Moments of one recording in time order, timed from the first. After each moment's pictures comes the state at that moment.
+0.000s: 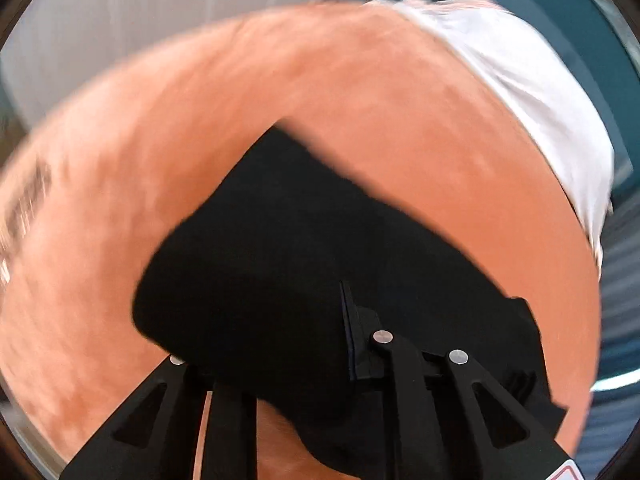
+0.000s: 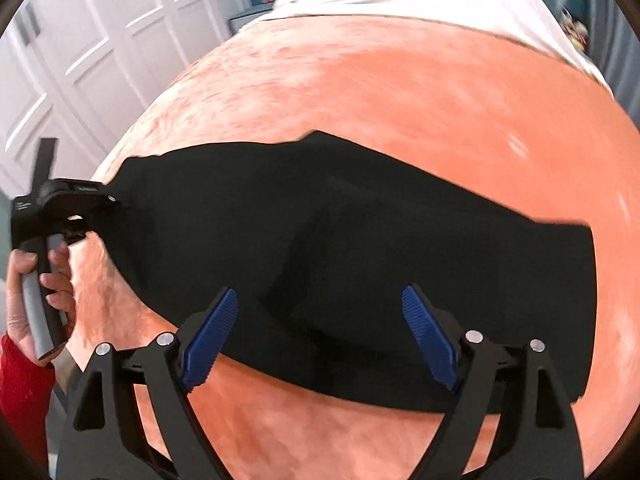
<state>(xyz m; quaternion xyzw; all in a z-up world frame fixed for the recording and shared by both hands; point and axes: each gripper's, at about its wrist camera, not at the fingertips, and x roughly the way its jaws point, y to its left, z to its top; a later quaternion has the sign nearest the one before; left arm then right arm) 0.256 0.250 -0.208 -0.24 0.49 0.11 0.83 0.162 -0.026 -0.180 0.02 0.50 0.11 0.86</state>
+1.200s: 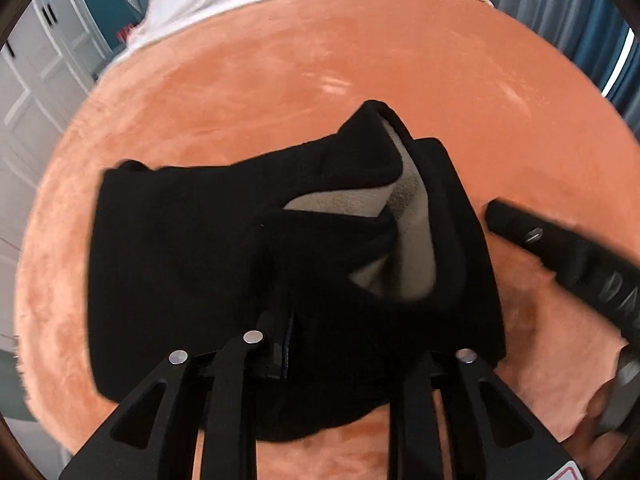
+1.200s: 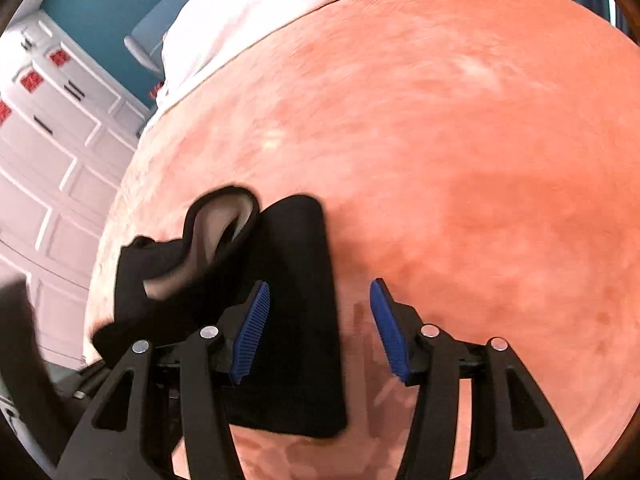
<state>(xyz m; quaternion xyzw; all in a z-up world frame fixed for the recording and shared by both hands) 0.202 -0.198 -0.229 0.13 0.53 -0.09 0.83 0.134 -0.310 -0.199 0.28 0.45 0.01 0.85</state>
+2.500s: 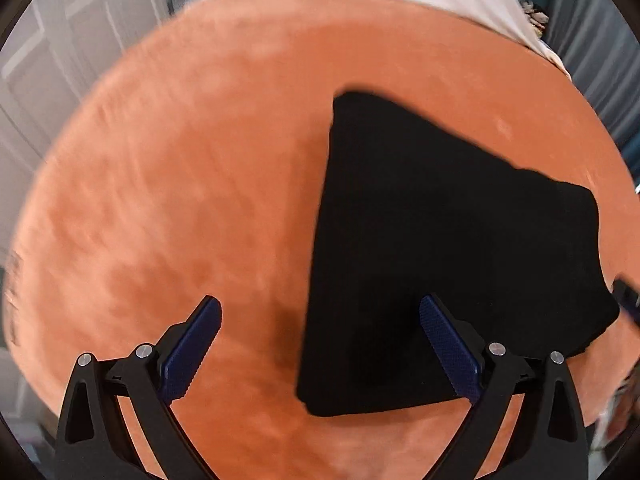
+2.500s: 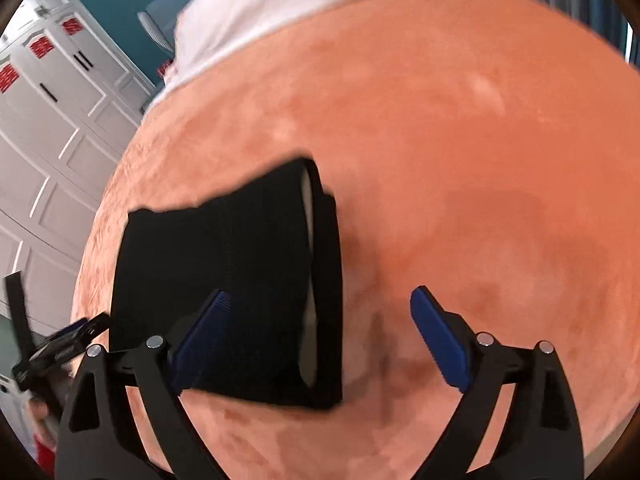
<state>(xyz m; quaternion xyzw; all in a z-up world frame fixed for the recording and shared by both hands) 0.222 0.020 -0.236 -0.02 0.57 -0.02 0.82 0.136 -0.286 -0.201 0.24 0.50 0.04 0.83</state>
